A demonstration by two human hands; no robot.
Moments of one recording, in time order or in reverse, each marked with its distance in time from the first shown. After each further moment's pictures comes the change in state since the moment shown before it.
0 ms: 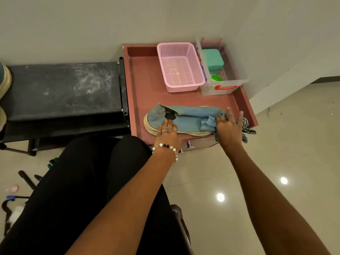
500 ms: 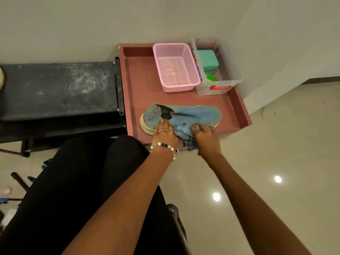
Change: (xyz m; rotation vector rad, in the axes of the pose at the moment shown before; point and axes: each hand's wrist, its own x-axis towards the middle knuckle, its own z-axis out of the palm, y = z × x) left_hand 0.000 0.002 -0.002 0.017 -0.051 -0.024; right_hand -0.028 -0.050 -0.002 0.224 0.027 -0.183
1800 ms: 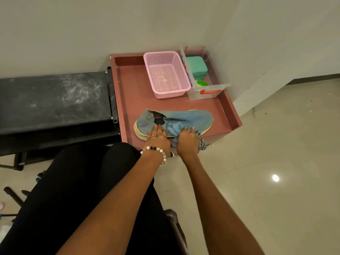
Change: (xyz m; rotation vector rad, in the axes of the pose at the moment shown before) left_hand 0.001 -0.007 -0.008 0.035 -0.031 0.085; right_hand 0.017 -0.048 -0.008 0.234 -0.056 0.364
